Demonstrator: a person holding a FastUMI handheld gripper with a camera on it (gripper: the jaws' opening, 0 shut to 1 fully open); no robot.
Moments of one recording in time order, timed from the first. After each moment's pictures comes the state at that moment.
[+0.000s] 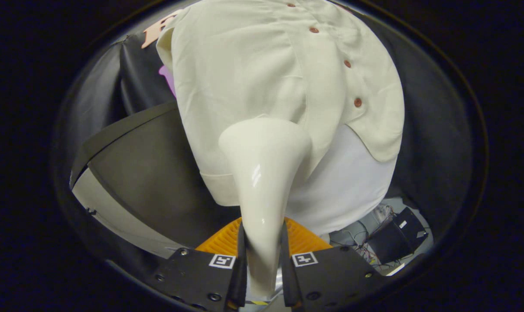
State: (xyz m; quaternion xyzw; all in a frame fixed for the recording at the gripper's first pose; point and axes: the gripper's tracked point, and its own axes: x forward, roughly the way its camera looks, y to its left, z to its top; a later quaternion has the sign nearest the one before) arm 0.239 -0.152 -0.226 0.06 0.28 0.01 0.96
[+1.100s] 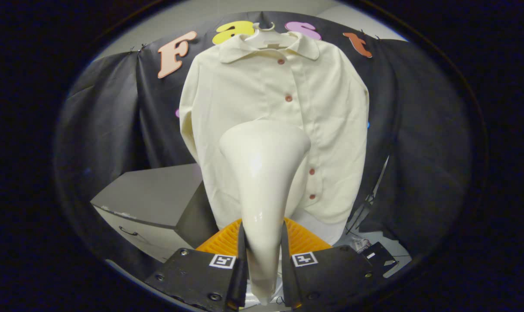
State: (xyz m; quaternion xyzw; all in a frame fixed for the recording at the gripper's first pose) arm 0.200 -0.216 0.002 0.02 0.15 0.01 0.99
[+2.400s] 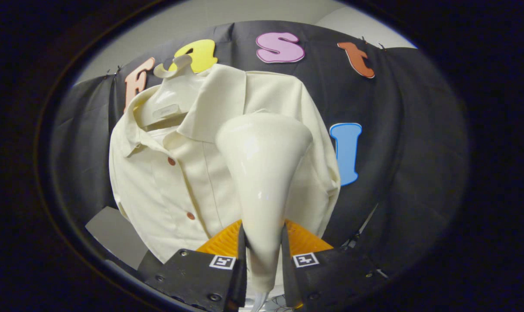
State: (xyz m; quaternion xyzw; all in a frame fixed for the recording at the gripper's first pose) arm 0.353 -0.368 0.129 0.01 0.11 0.02 0.99
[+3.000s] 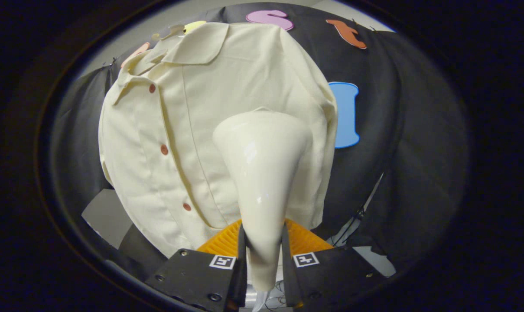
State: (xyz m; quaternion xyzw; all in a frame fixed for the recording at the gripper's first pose) arm 0.334 -0.389 0.014 0.02 0.19 0.01 0.98
